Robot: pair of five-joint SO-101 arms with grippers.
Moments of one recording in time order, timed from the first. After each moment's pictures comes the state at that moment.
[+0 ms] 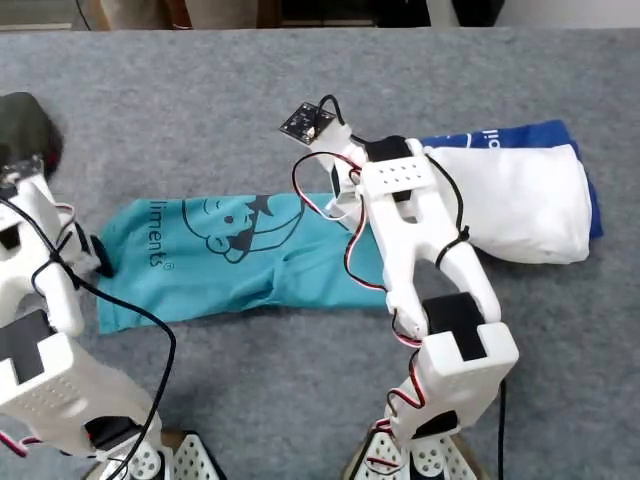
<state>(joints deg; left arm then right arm) -33.7 9.1 20.0 66.2 -17.0 -15.2 13.2 8.1 64.5 29.7</state>
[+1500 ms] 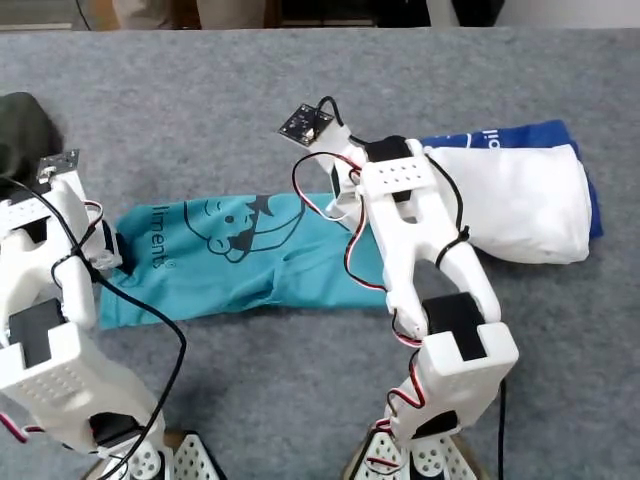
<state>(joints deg) -28.0 13.3 18.7 64.6 -17.6 -15.2 13.2 8.3 64.5 31.1</state>
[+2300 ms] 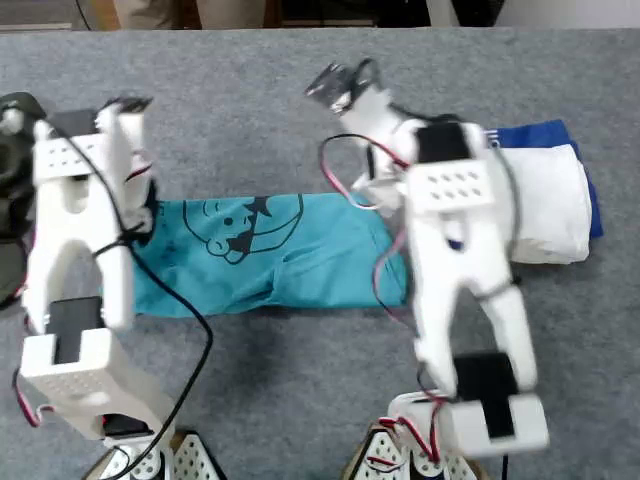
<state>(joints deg) -9.2 10.1 -10.8 98.9 -19.6 -10.0 -7.9 0.1 81.8 31.1</state>
